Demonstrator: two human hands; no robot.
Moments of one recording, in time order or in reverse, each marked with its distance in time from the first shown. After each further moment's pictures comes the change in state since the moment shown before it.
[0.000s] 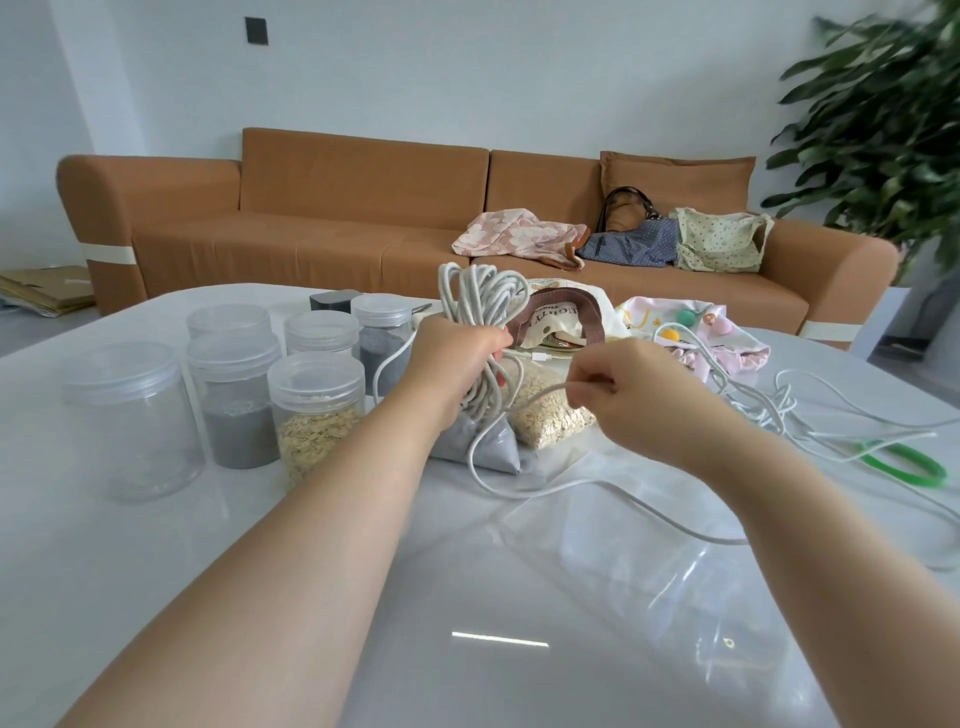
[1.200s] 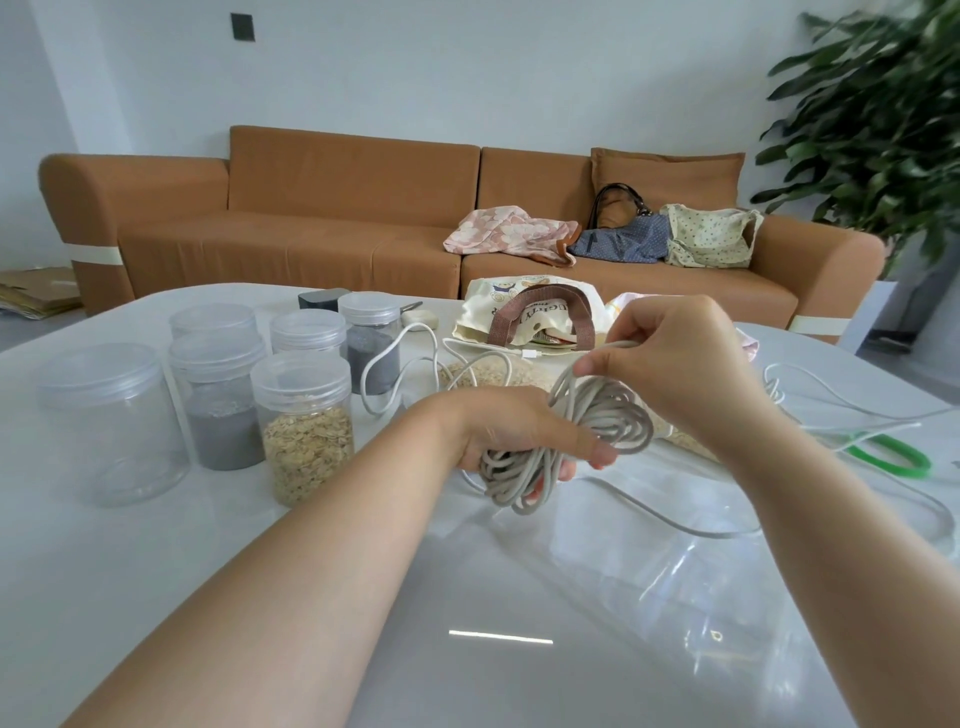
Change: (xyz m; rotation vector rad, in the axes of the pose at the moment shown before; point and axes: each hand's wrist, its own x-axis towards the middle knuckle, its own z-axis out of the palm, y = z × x) left_hand -0.035 -0.002 0.020 0.326 -0.988 -0.224; right_hand -0.001 0.012 -0.016 0.262 0.345 0.126
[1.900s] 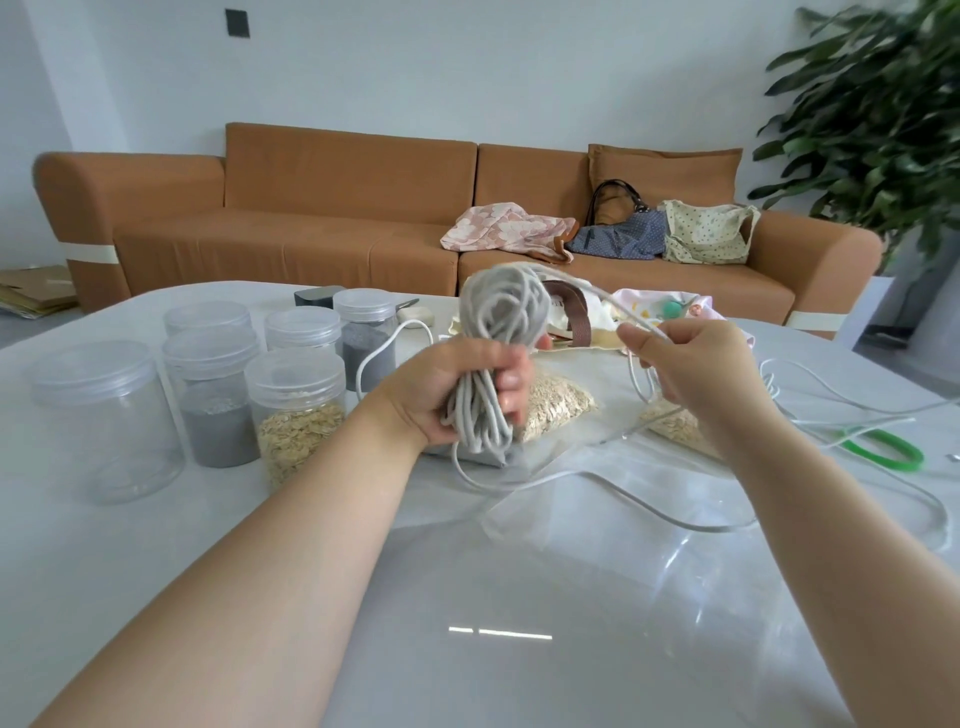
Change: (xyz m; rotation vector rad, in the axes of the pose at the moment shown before) left_hand -0.014 -0.011 -0.026 -0.683 -0.182 0.481; right_hand 0.010 0.046 0.002 0.226 0.095 0.277
